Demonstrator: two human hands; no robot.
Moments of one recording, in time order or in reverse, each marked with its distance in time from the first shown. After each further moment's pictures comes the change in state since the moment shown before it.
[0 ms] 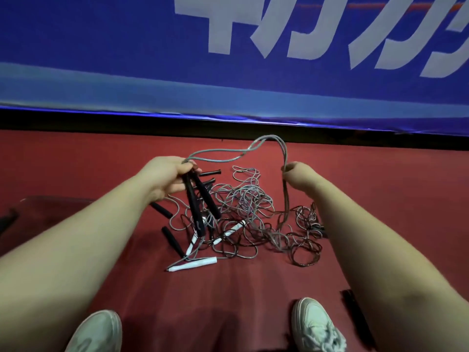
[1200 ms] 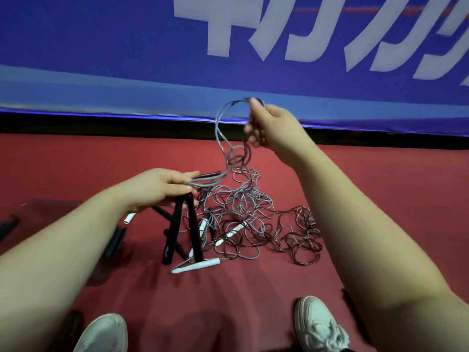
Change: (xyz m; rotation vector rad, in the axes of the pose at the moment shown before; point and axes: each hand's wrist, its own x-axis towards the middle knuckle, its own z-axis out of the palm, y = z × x) left_hand -0.023 -0.009 -0.039 0.380 -0.372 0.161; right_hand -0.083 -0.133 -0.032 0.724 -0.073 -0.382
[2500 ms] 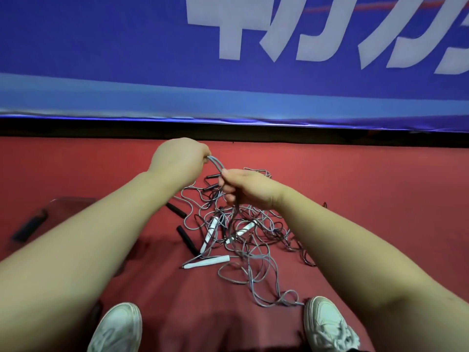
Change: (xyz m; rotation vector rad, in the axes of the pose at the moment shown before) left_hand 0.006 0.060 0.024 1.295 0.556 0.173; right_hand -0.026 0.083 0.035 0.184 -0.644 0.309
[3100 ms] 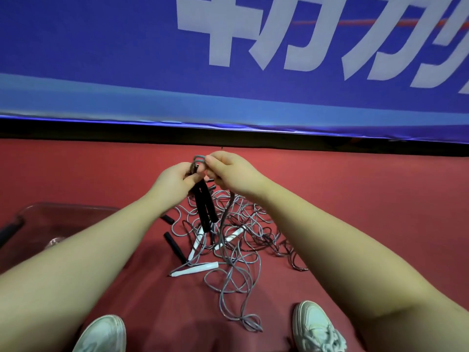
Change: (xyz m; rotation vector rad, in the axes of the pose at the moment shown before) left_hand -0.013 -0.004 0.047 -1.033 -0.101 -0.218; right_hand 0.002 -0.036 0.017 -0.490 0.316 -0.269
